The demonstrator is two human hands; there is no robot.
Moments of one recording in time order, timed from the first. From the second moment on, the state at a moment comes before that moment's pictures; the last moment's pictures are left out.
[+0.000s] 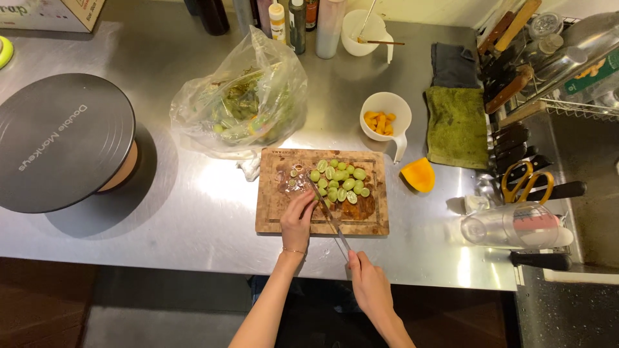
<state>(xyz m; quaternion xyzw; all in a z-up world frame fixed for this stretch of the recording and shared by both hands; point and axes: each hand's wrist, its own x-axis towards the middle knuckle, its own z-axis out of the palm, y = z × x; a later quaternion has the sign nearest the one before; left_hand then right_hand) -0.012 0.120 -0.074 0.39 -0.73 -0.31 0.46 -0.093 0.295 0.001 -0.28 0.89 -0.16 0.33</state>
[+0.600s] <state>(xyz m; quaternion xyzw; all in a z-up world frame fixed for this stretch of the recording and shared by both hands) -0.010 0.122 -0.067 0.39 -0.73 -0.32 0.46 -0.103 0.291 -0.034 -0.35 0.89 -0.08 0.27</state>
